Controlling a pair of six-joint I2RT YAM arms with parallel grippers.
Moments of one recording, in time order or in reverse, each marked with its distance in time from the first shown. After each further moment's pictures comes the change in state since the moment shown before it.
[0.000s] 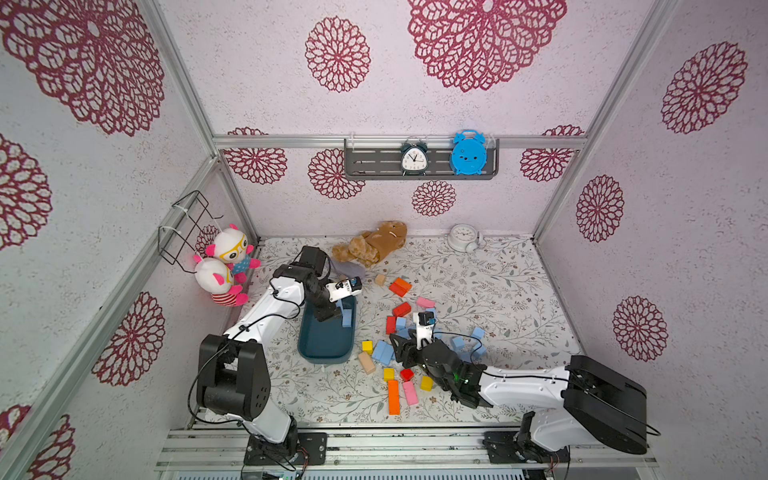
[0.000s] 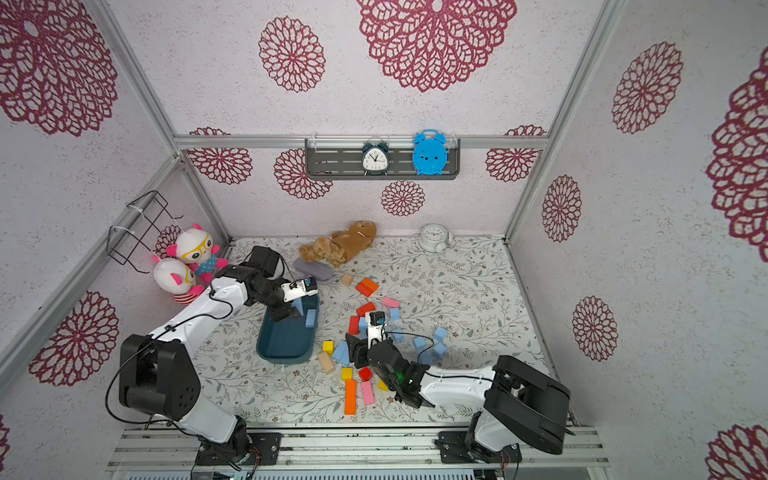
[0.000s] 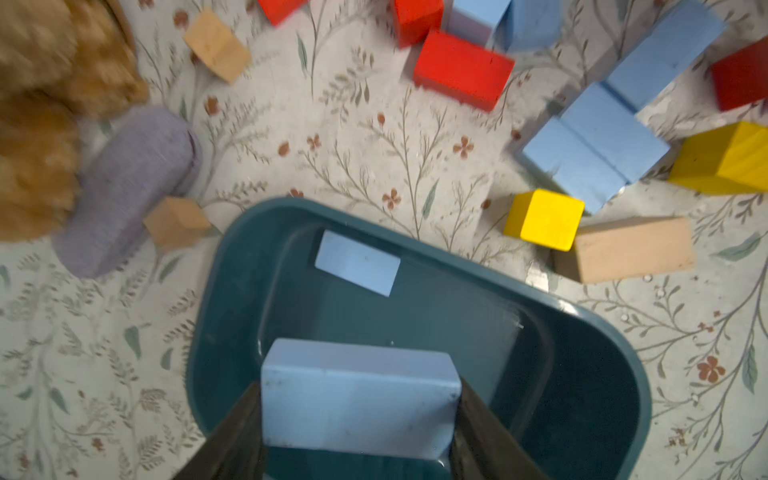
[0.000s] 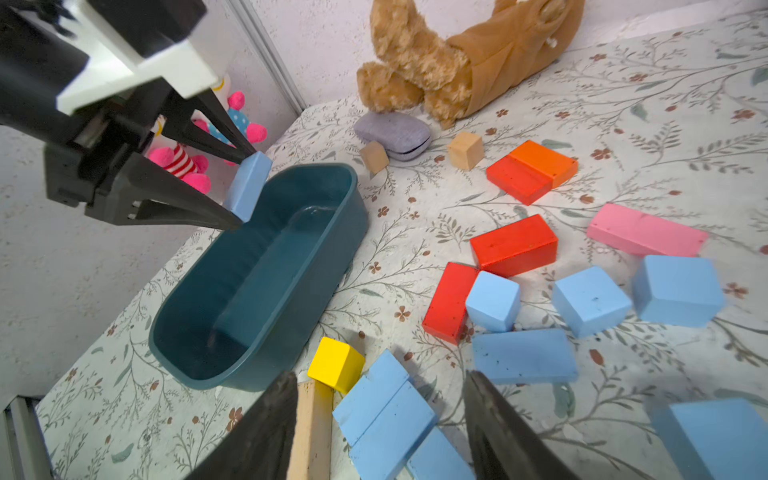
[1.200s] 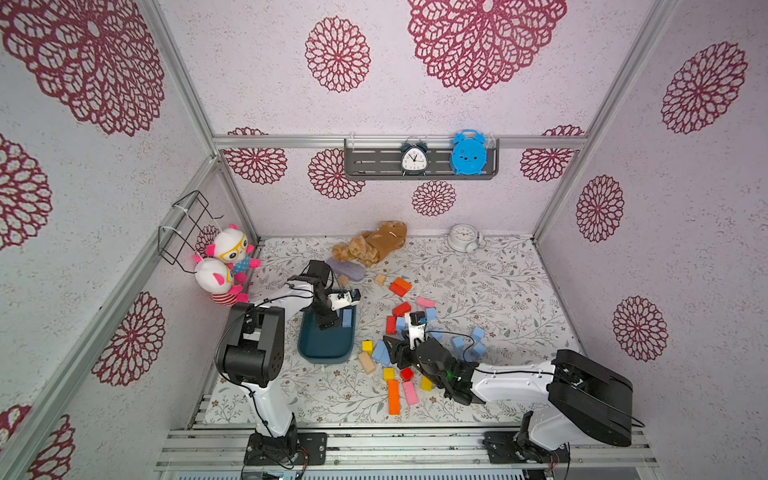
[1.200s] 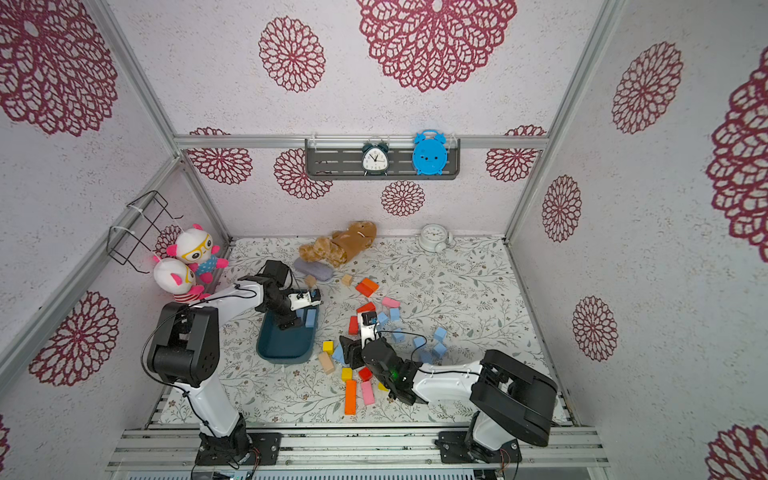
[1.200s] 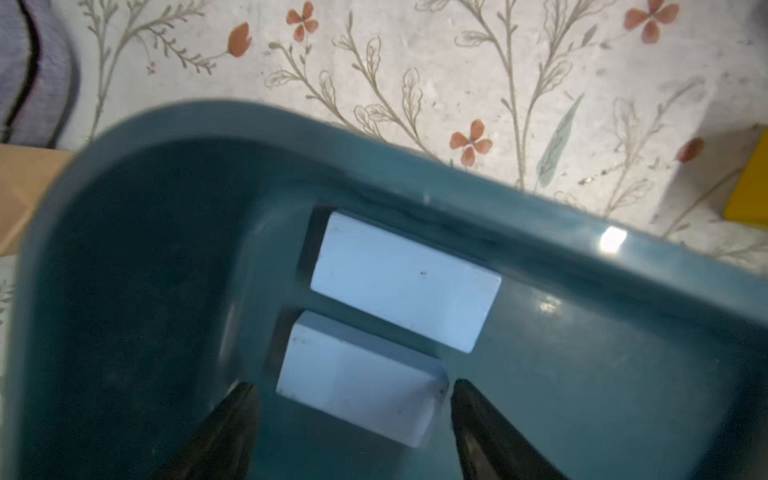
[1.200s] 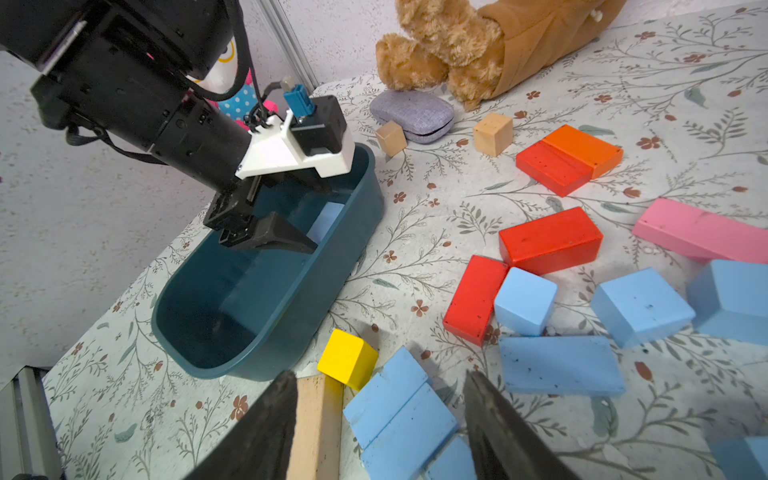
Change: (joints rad) left arm 0.025 0.213 -0.075 0.266 -0.082 0.055; right arm -0.003 0.048 0.029 0.011 -0.044 -0.019
